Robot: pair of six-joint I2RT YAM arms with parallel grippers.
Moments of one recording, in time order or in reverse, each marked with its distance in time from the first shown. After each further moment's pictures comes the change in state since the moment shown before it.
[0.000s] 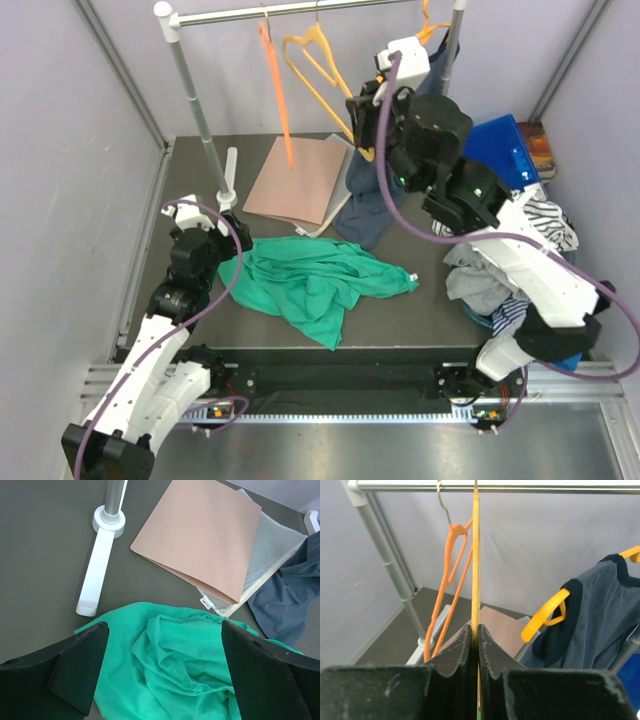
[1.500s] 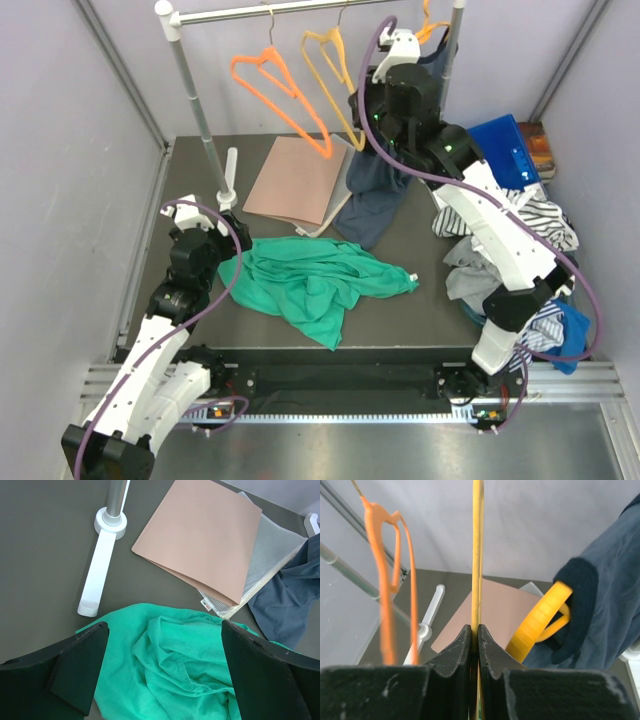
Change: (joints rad) left arm 0.000 -0.003 0.000 0.000 -0.006 -0.001; right arm -0.233 0.188 0.098 -0.152 -0.186 0.273
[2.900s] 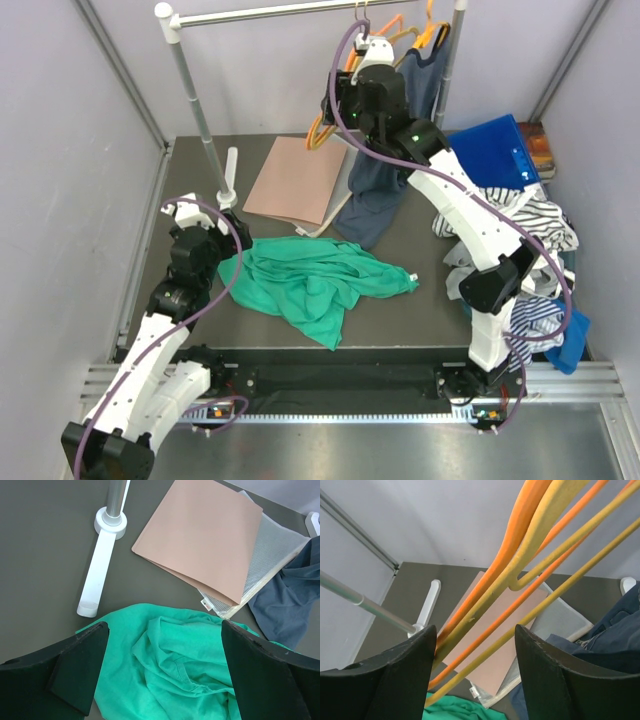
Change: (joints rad) left arm 0.000 0.018 0.014 -0.007 0.001 0.001; right arm -0.018 0.171 0.114 0.003 -0.003 0.024
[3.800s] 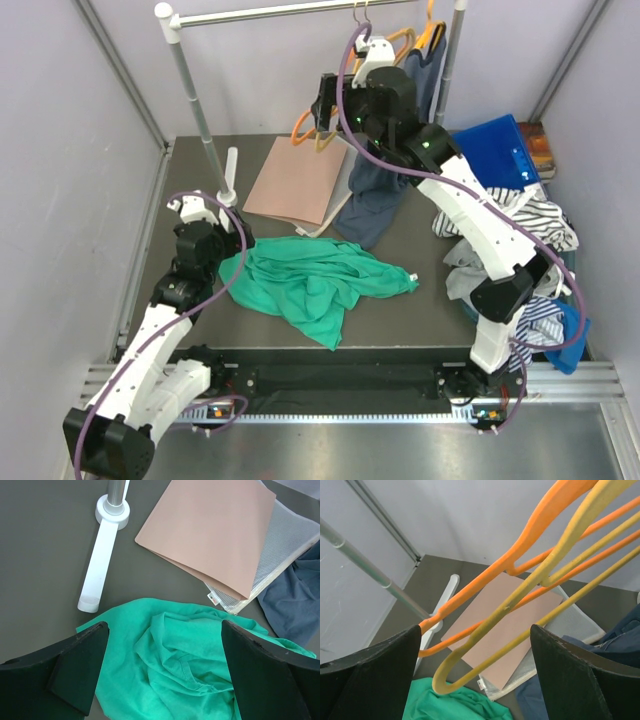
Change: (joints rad) left arm 0.000 0.066 0.016 -0.006 0.000 0.003; right arm 0.017 -0.083 -0.080 0.029 -0.098 -0.037
